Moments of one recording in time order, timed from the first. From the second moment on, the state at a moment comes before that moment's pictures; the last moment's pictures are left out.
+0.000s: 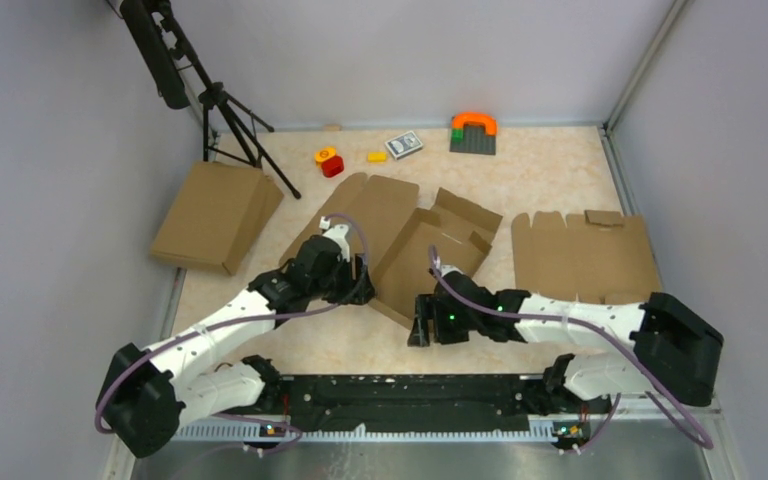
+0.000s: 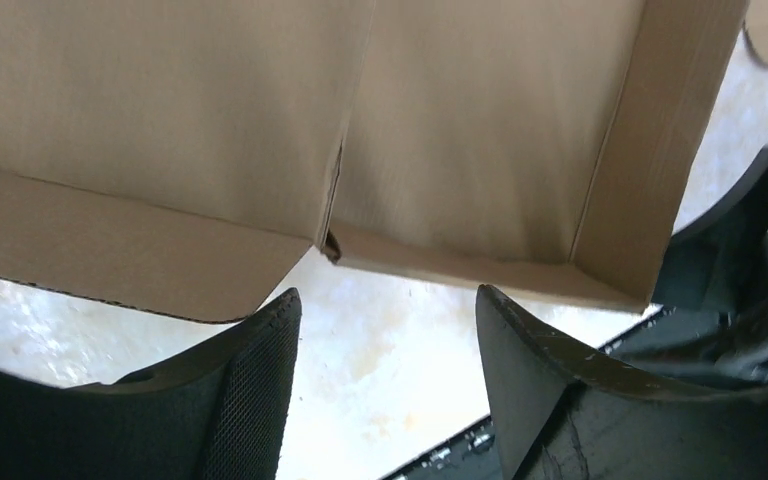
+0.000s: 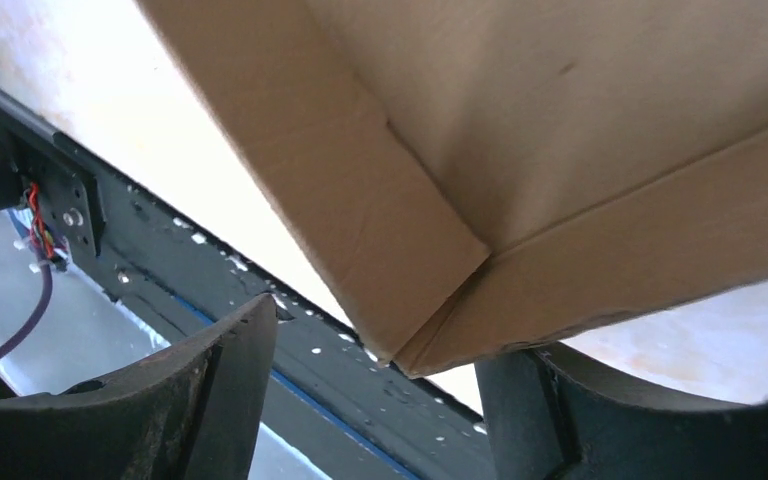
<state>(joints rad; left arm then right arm) -0.68 1.05 0.63 -0.37 0.07 -0.58 1.02 1.22 0.56 -0.23 -0.07 0.87</state>
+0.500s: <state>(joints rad) -0.69 1.04 0.65 -0.38 0.14 -0.65 0.91 1.13 0.72 -0.41 -0.05 0.74</state>
